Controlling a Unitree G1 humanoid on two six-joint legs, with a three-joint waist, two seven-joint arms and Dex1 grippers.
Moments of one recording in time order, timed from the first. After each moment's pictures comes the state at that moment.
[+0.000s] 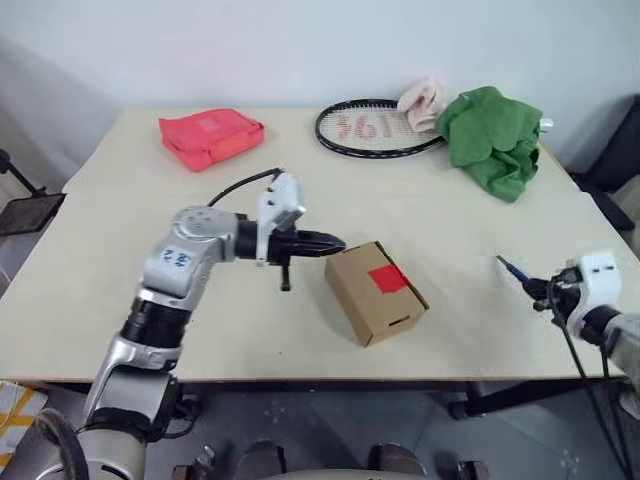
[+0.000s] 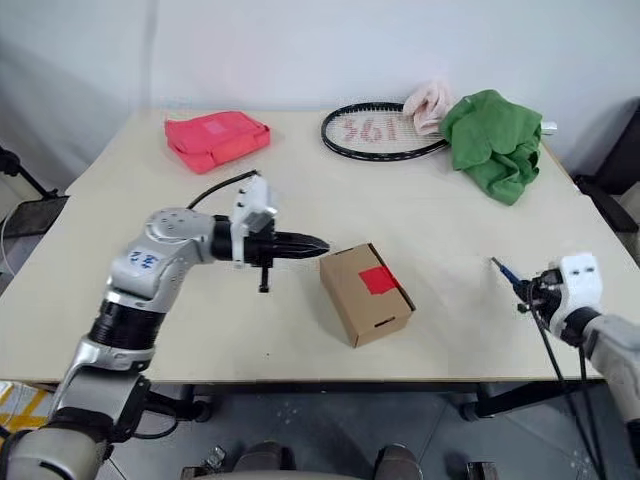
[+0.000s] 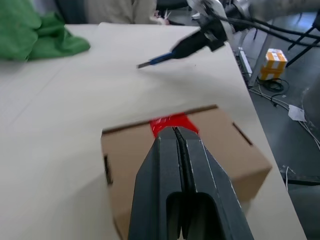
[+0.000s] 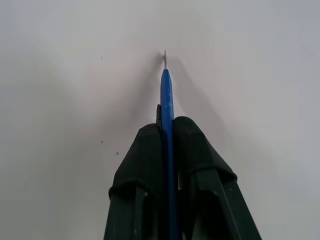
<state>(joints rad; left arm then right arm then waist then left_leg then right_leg) -0.72 0.52 -0.10 0.03 -0.36 0.54 -1.10 -0.12 -0.89 -0.20 0.24 0.63 0.37 0.50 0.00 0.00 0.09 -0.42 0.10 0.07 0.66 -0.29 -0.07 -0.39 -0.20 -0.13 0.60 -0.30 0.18</state>
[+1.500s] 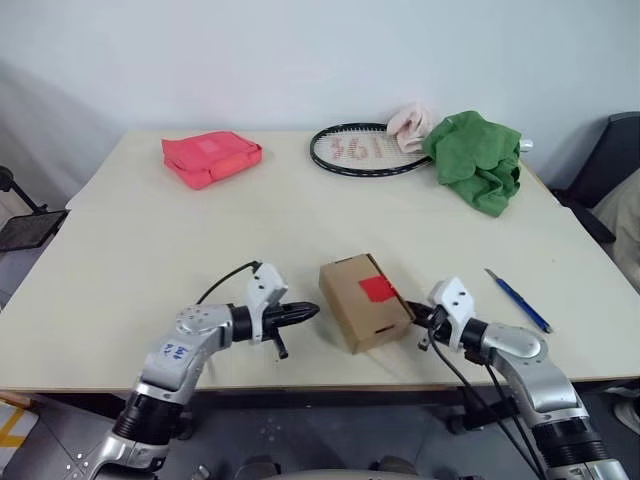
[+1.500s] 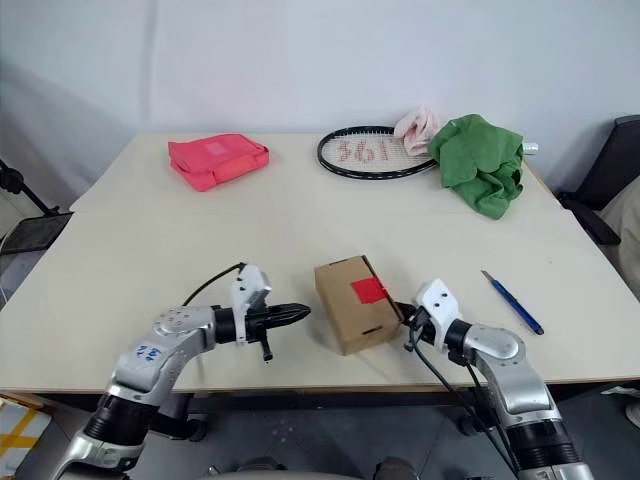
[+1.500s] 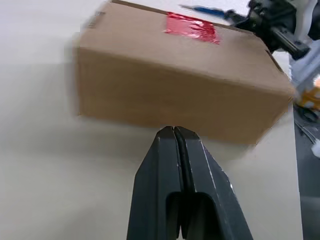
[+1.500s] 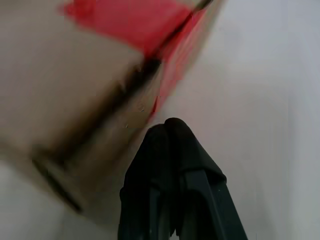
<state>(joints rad) -0.31 0.43 -0.19 -0.10 -0.31 0.56 -0.78 -0.15 -0.54 0.08 0.05 0.23 0.19 0.85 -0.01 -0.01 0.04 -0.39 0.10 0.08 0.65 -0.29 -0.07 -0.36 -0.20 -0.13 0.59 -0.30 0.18</state>
